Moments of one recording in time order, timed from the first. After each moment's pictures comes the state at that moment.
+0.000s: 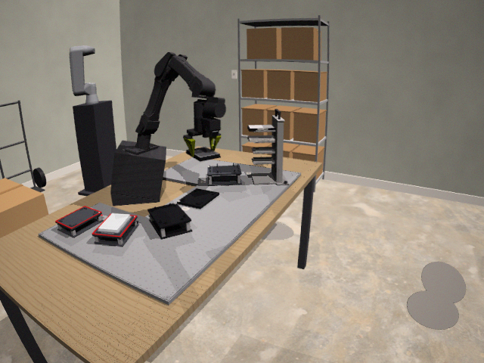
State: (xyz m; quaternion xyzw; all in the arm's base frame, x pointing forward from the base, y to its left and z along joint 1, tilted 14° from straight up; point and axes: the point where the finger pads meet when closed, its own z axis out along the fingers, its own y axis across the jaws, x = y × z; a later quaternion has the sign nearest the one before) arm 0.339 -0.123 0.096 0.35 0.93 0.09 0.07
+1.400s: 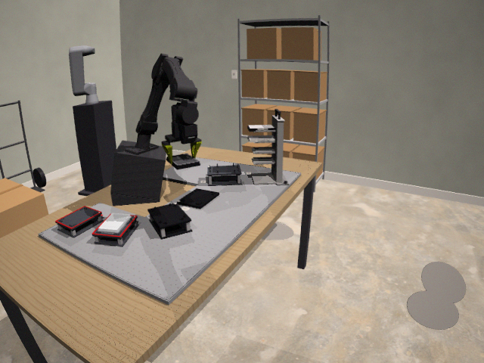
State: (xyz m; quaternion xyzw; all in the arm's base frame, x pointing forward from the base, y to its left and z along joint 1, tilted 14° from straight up) arm 0.307 -0.233 0.079 0.38 0.92 0.09 0.08
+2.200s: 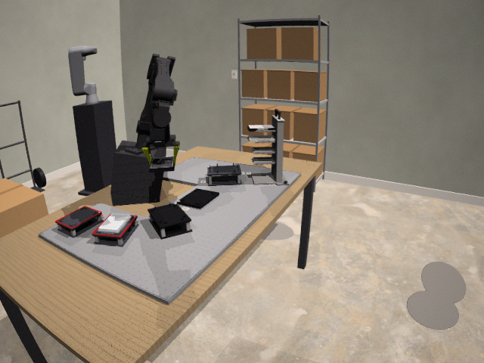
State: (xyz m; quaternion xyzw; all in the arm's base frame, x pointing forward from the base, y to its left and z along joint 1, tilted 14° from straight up) arm 0.254 -0.281 0.063 0.54 0.84 0.11 0.06
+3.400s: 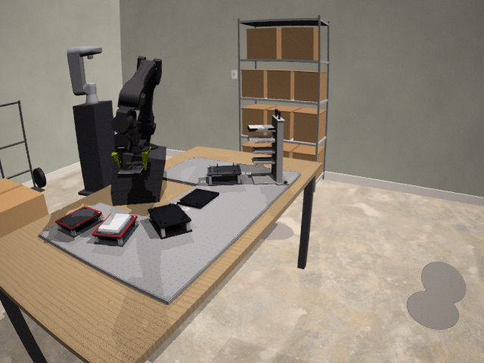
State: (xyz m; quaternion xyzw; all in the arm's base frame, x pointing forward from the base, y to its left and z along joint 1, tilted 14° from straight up) arm 0.176 -0.349 0.036 0.58 0.81 0.11 0.05
